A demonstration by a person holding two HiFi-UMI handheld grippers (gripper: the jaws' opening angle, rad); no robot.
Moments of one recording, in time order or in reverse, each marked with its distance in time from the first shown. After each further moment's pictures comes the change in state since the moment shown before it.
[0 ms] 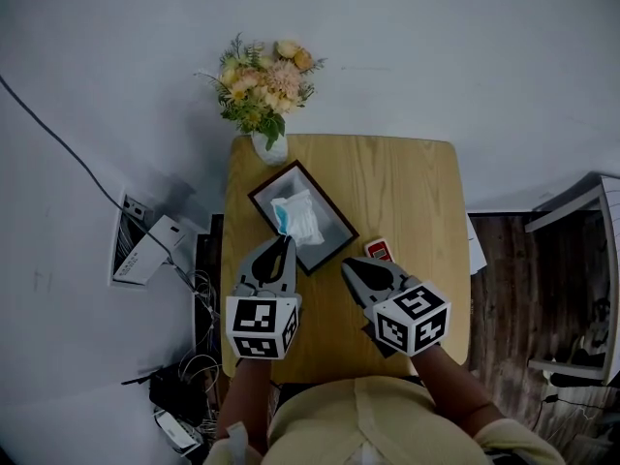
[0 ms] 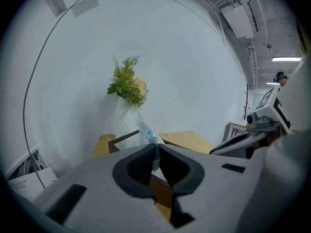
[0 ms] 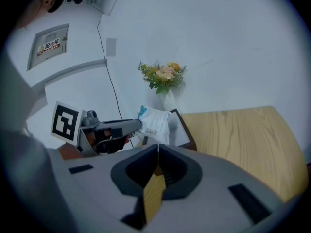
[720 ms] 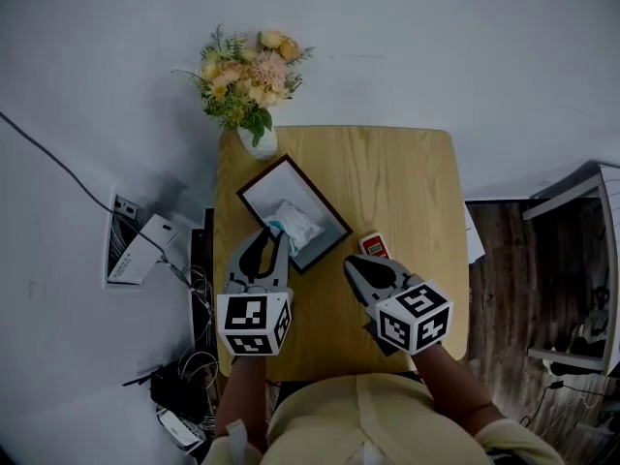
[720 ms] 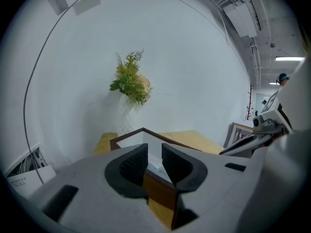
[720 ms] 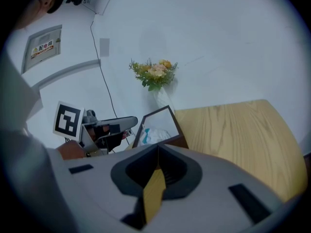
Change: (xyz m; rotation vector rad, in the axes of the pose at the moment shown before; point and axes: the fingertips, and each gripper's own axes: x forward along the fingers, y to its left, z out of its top) left arm 0.011 0.010 -0.004 -0.014 0.005 0.030; right arm -0.005 -0.019 -0.011 0.046 0.016 -0.037
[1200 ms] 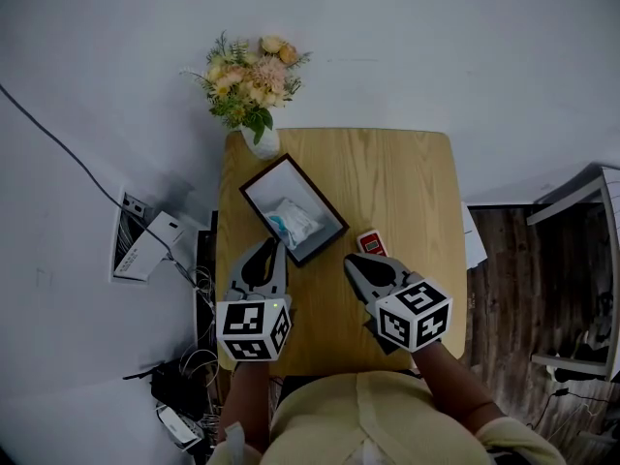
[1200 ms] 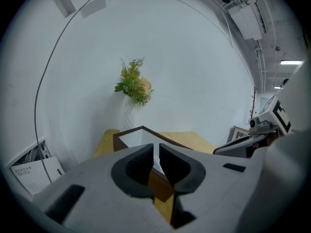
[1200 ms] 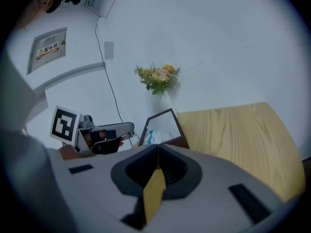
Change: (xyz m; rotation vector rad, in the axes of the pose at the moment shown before) left arm -0.027 -0.012 -0.007 -0.055 0.001 0.034; right arm -0.016 0.006 0.002 -0.016 -0.022 0.031
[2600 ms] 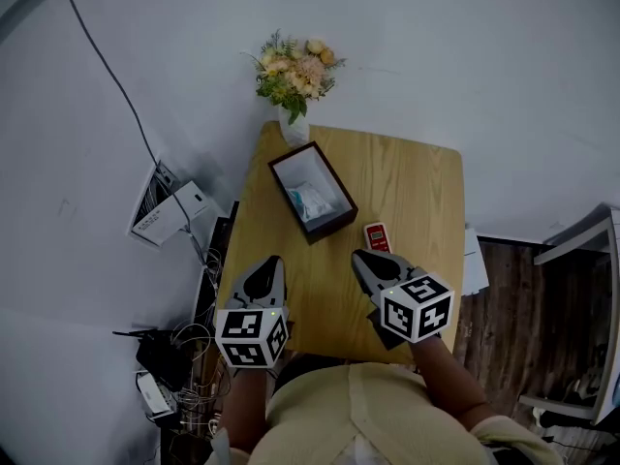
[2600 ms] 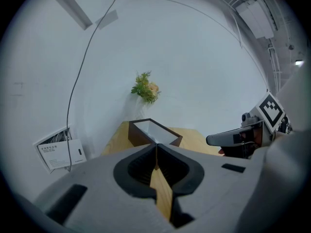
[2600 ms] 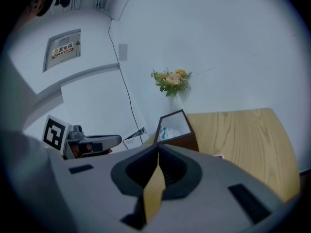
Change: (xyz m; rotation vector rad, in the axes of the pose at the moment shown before) left arm -0.095 -0.025 -0.036 -0.089 0.011 0.149; right arm -0.040 0.026 -0.009 -0.077 -0.001 0.100
